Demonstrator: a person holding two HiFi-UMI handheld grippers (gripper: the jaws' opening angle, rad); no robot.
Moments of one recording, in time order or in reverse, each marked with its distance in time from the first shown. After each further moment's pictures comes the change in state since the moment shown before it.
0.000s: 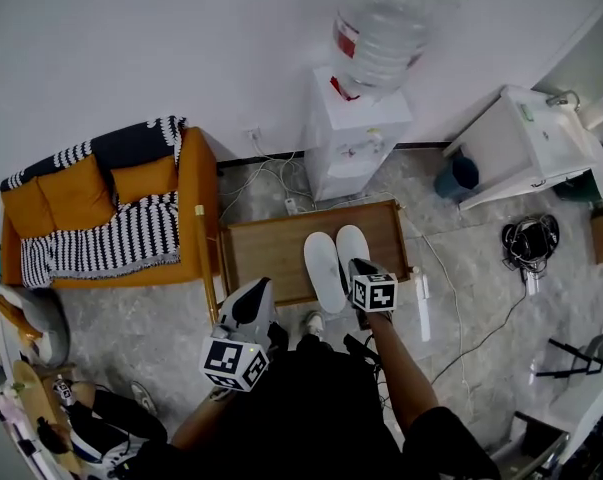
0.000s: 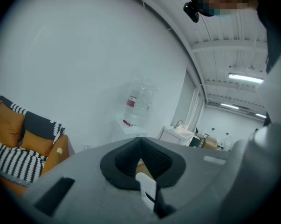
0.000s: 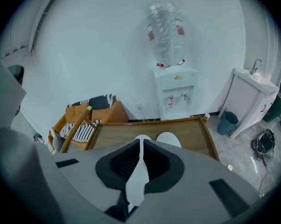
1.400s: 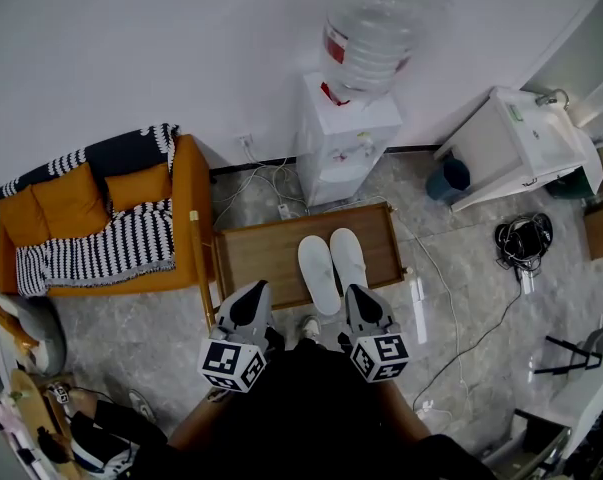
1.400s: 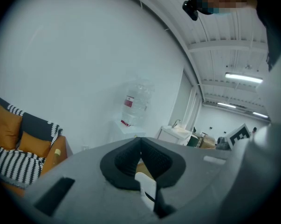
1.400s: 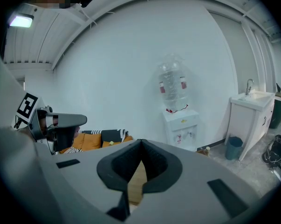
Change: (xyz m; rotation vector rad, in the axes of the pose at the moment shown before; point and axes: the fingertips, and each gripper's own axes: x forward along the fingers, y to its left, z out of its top) left arm 0.000 -0.006 0.000 0.019 -0.003 -0.029; right arm -0.163 0.084 0.059 -0.018 -0.465 0.066
